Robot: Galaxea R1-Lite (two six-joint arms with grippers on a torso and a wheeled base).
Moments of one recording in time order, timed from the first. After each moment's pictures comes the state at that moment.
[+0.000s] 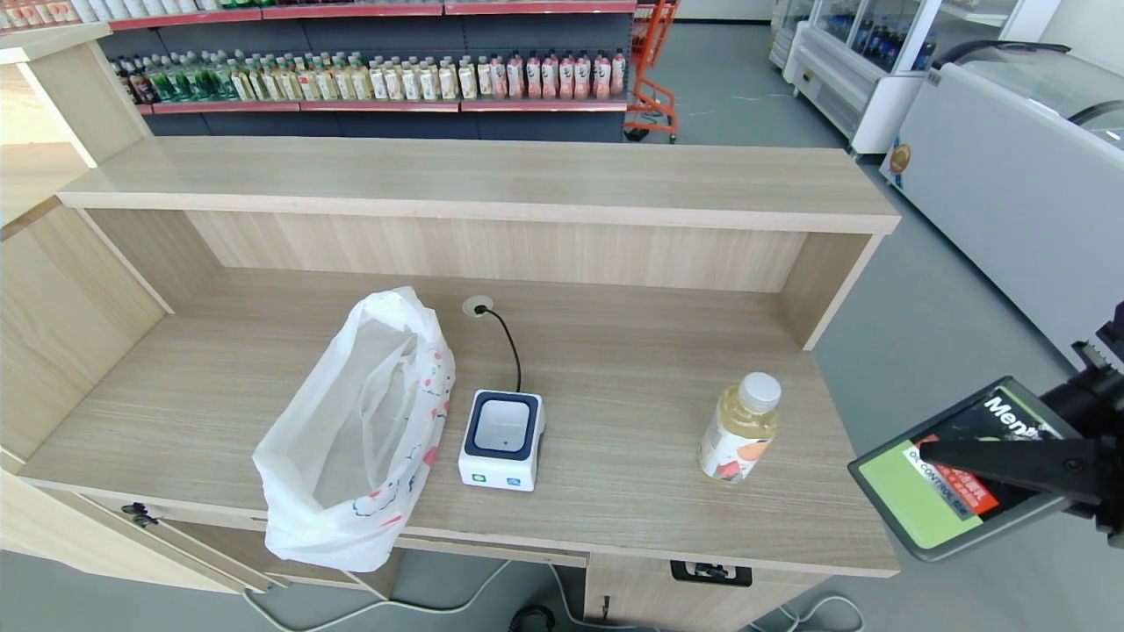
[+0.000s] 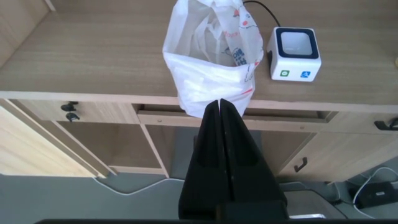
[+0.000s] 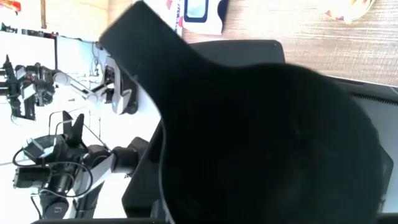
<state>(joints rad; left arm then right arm) 0.00 0.00 0.00 0.00 -0.05 0.02 0.28 1.05 -0.74 0.13 0.47 0.52</state>
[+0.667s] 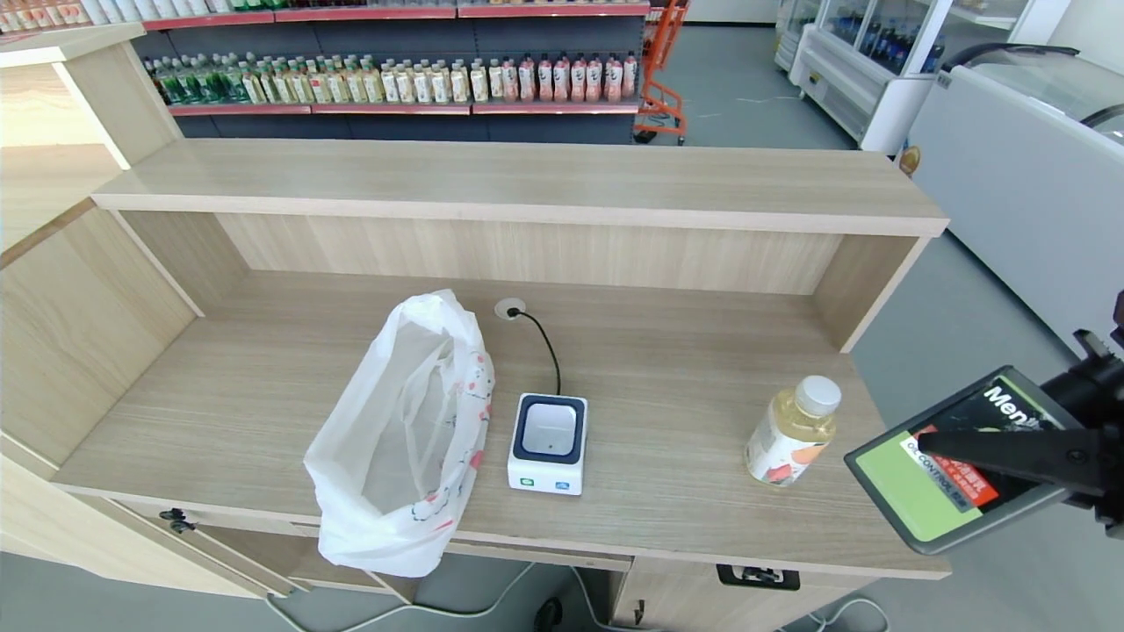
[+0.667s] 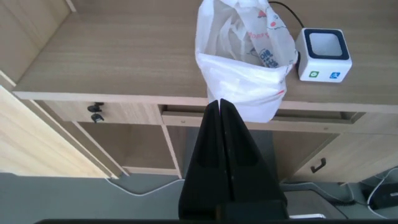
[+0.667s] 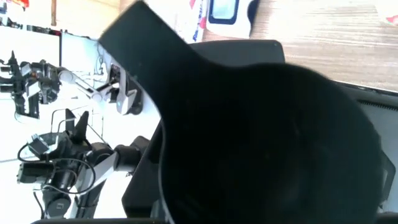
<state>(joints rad) 0.00 0.00 0.00 0.00 -0.05 0.02 0.31 1.06 -0.76 0.12 0.47 0.52</state>
